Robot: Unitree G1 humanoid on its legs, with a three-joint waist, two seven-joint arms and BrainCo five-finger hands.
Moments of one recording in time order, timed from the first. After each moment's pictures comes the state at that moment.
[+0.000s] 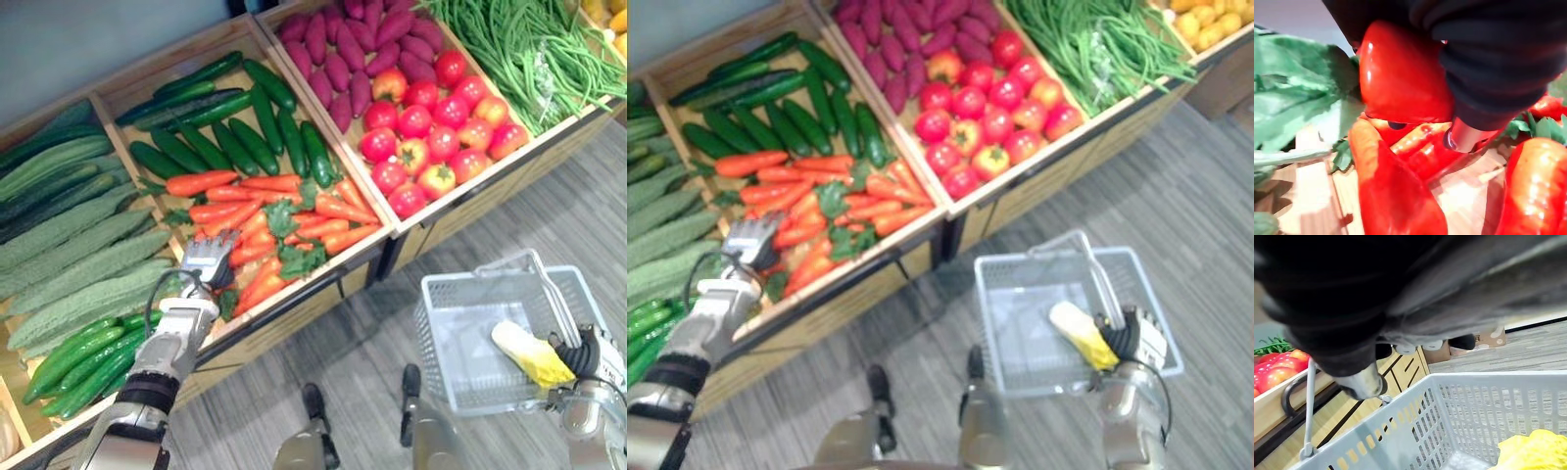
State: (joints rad) left arm -0.32 0.59 -0.07 0.53 0.98 -0.06 0.42; right arm 0.18 -0.32 -0.31 0.24 -0.61 -0.07 -0.43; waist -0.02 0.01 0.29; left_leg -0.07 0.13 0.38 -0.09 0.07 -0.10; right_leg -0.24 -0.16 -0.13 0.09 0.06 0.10
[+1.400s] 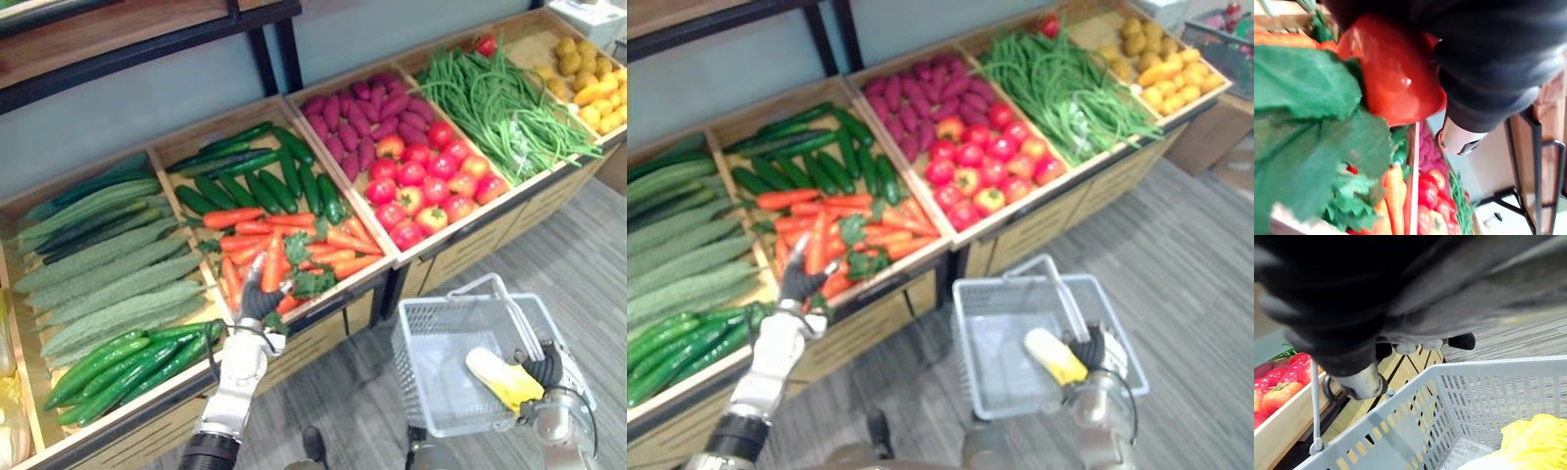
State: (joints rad) left arm -0.07 0.23 -0.11 0.19 0.18 -0.21 0.24; right arm 0.15 -0.25 -0.23 0.33 -0.61 -0.06 -0.32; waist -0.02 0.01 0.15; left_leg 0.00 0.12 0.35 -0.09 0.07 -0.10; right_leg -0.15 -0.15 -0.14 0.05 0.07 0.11
